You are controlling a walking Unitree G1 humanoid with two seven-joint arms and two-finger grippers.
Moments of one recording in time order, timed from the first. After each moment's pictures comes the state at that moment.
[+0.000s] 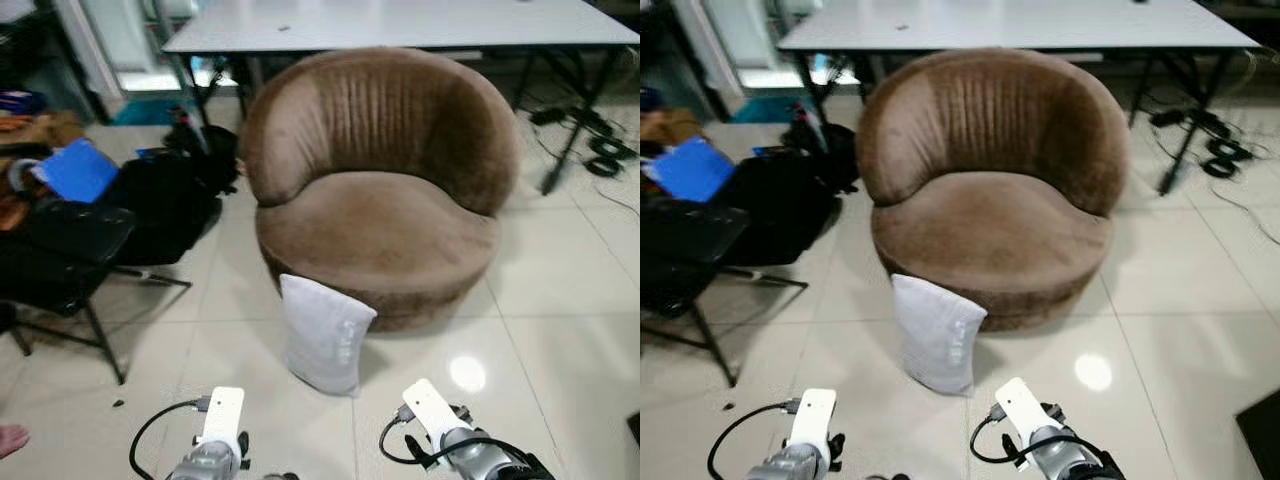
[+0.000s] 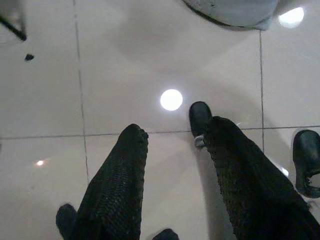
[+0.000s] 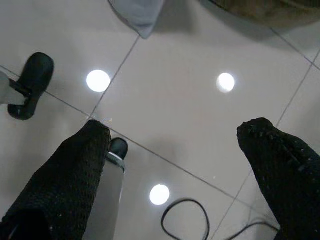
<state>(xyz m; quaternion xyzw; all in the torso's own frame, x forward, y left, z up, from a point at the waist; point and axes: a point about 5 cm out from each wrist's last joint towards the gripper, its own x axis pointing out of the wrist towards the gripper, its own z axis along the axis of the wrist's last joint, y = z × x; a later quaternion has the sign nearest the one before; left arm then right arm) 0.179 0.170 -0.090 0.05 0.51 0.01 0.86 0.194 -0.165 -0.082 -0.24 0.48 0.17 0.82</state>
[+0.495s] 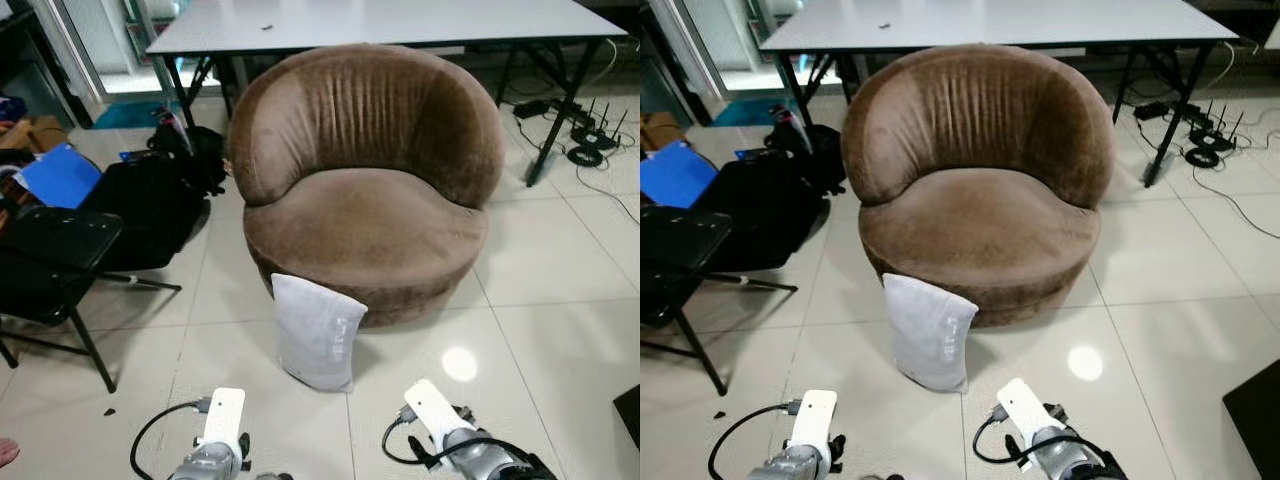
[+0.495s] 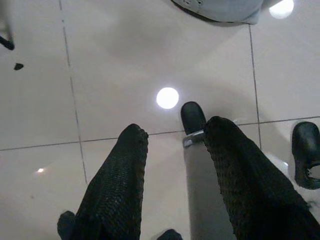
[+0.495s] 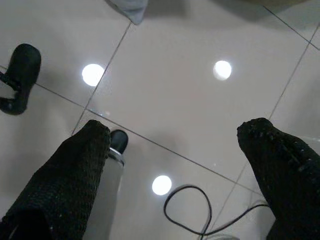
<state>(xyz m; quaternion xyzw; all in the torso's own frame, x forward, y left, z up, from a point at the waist) 0.178 0.168 -0.090 0.05 0.51 0.01 0.86 0.194 -0.169 -0.082 -0.25 0.48 0.17 0.82</state>
